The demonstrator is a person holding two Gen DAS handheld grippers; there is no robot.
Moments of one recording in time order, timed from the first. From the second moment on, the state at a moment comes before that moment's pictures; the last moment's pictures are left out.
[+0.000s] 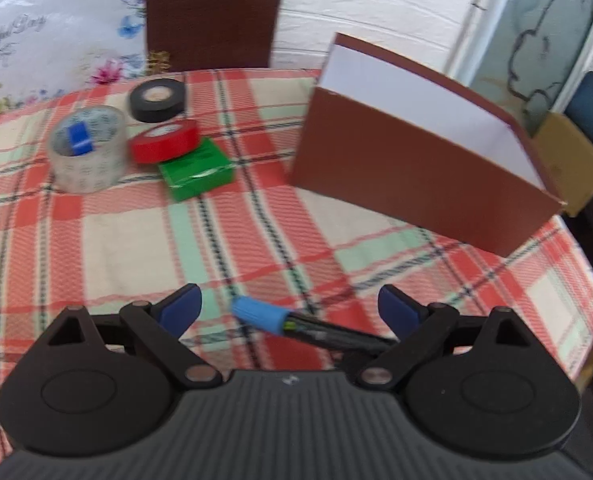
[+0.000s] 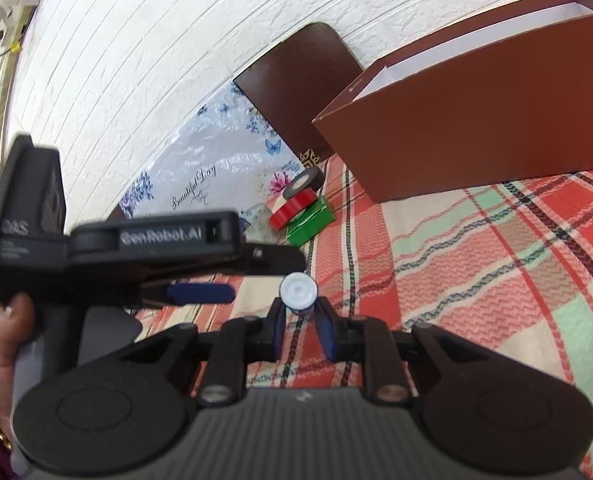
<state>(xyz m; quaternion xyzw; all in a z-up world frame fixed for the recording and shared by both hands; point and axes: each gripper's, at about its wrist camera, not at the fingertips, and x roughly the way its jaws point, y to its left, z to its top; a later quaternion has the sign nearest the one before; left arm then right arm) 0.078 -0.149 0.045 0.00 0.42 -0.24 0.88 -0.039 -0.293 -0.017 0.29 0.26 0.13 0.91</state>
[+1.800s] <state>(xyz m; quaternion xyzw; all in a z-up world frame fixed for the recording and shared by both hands) 0.136 -0.213 0.098 0.05 0.32 -0.22 0.92 -0.006 -0.348 0.029 0.21 0.13 -0.02 0.97</state>
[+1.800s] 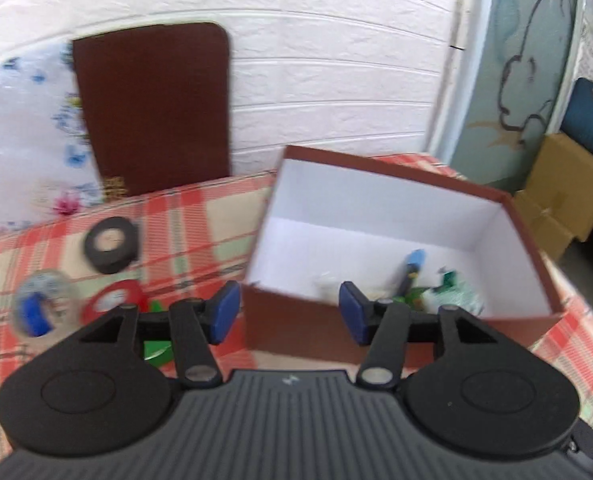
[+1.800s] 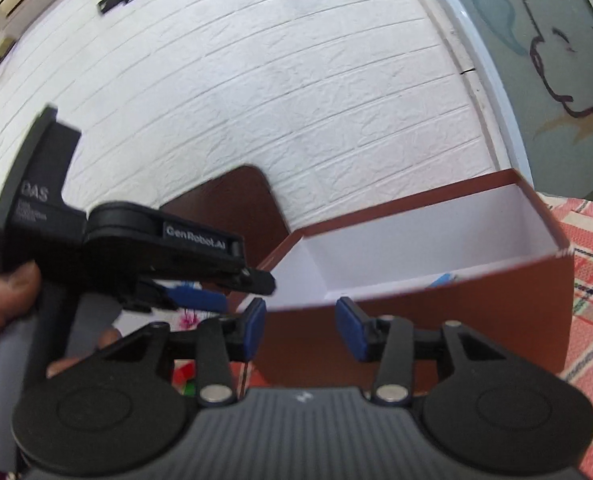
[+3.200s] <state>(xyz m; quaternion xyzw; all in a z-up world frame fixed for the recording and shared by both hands) 0.141 0.051 -0.018 -0.03 0.28 0.02 0.96 0.170 -0.114 0.020 -0.03 0.25 0.11 0.96</state>
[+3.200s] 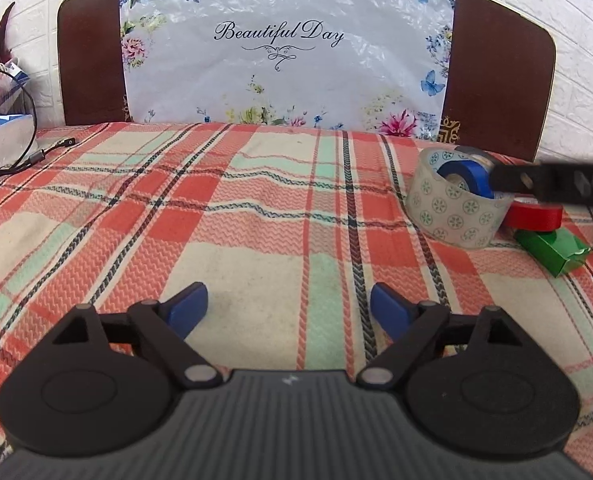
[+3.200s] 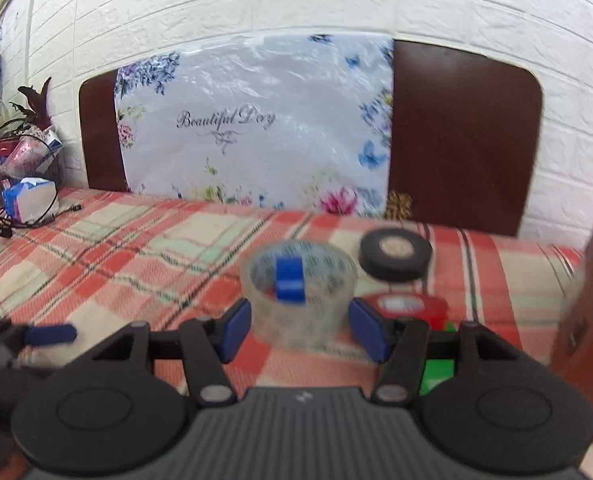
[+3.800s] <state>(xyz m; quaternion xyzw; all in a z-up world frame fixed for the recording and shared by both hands) 0.142 0.054 -0.018 -0.04 0.28 0.01 0.96 0.117 -0.159 0.023 0.16 0.33 0.18 0.91</state>
